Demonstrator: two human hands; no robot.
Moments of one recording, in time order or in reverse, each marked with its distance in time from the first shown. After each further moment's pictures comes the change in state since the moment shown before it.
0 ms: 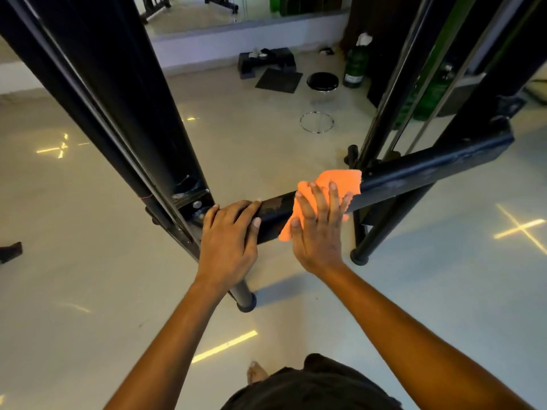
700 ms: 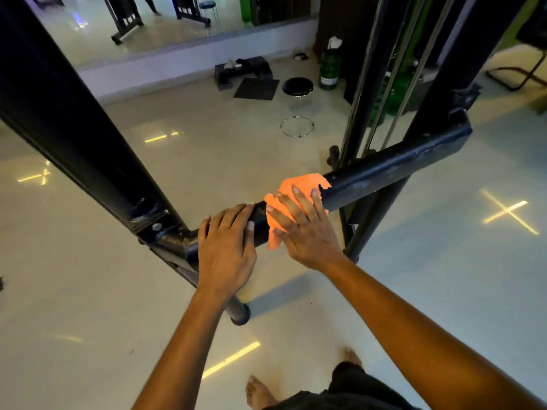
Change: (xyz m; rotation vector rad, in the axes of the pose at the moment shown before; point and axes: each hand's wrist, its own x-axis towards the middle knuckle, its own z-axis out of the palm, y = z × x) left_hand 0.027 0.059 0.025 0.013 -0.029 -0.054; right_hand 0.012 0.064 -0.015 -0.036 -0.005 -0.328
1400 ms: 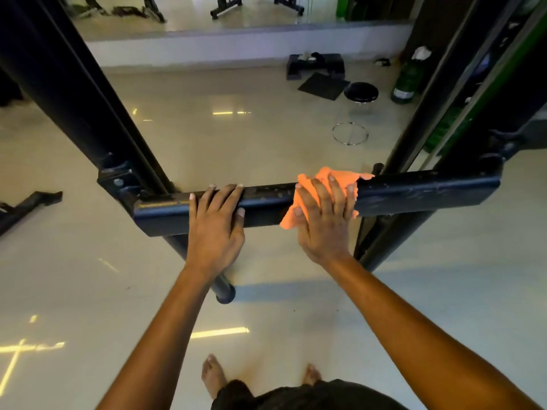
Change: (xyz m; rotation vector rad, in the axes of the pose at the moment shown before) left_hand 0.012 0.102 0.057 0.094 0.121 -0.282; right_hand -0.015 0.136 -0.027 0.117 0.035 0.119
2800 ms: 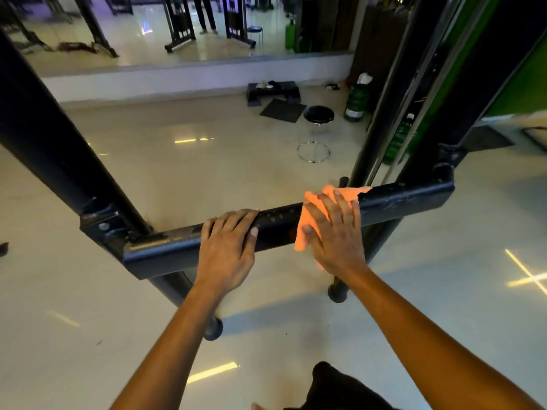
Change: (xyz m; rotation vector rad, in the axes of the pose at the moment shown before) left_hand 0.028 0.000 0.012 0.007 -0.042 0.255; right_hand 0.003 0.026 -0.032 -0.156 -0.185 0.058
